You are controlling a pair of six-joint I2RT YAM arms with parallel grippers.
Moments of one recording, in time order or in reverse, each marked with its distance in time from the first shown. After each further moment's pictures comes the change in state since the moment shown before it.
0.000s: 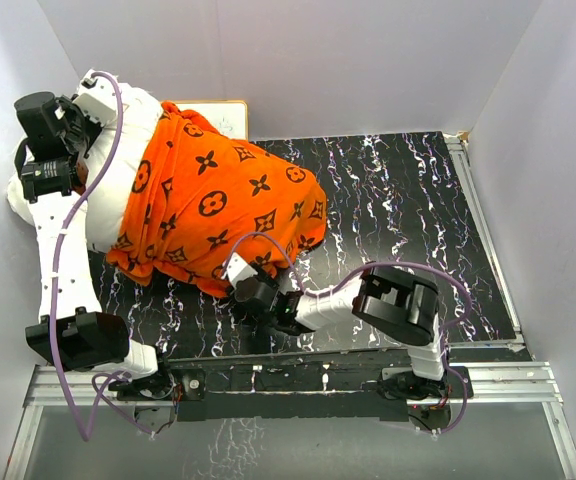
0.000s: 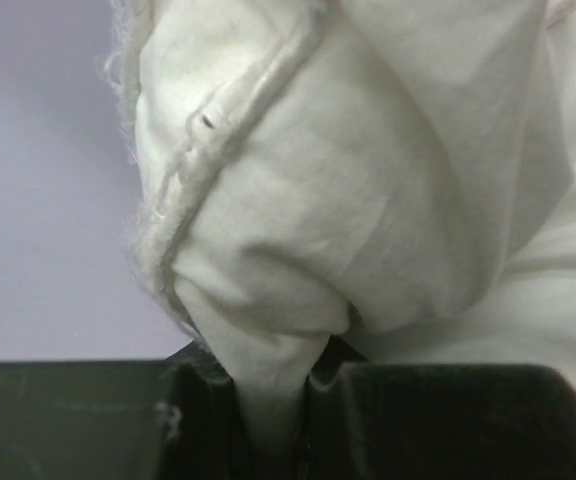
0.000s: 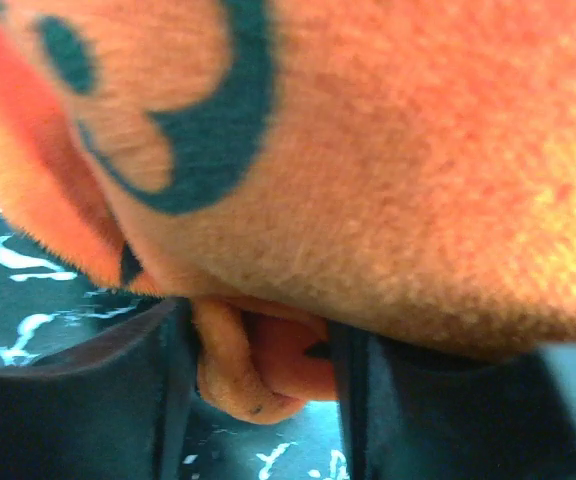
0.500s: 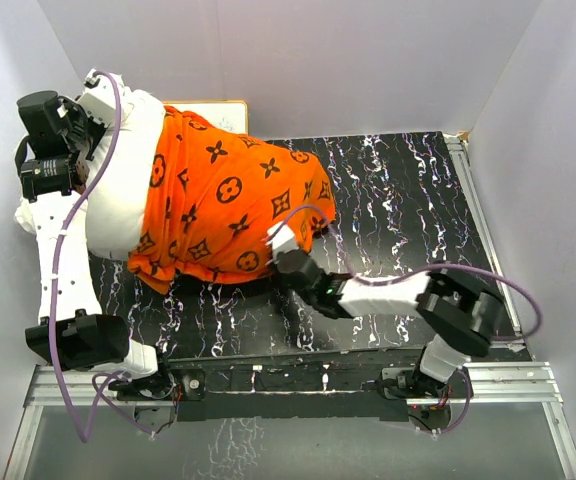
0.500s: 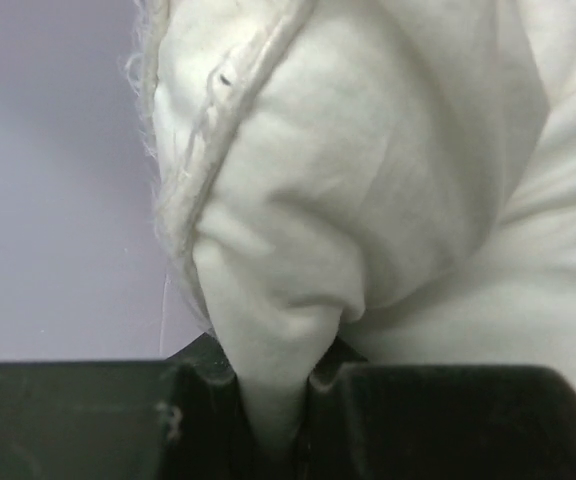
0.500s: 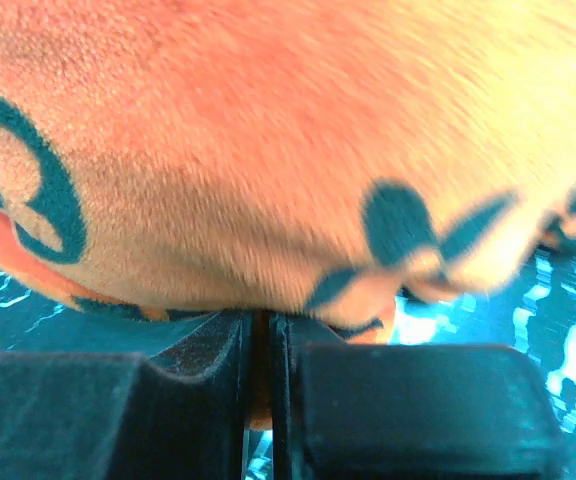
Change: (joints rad) left arm -0.017 0.000 0.037 -0.083 0.006 -0.042; right arm -0.159 -0.276 -0.190 0.008 -0.098 0.097
